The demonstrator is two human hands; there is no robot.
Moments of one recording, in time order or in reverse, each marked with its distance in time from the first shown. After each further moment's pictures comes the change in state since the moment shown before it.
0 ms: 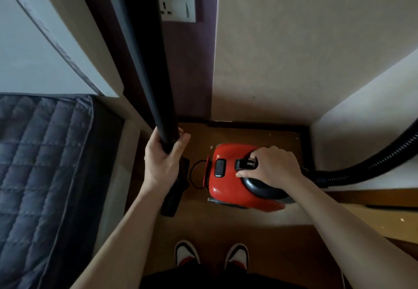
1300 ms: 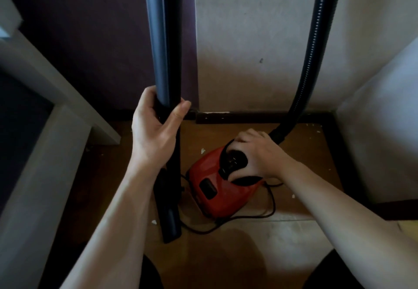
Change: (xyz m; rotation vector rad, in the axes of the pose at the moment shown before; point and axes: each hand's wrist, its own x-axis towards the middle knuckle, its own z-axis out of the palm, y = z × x) left_hand 0.053 -0.248 0.081 0.041 -0.028 0.272; right_hand 0.200 0.086 0.248 -0.086 0.179 -0.345
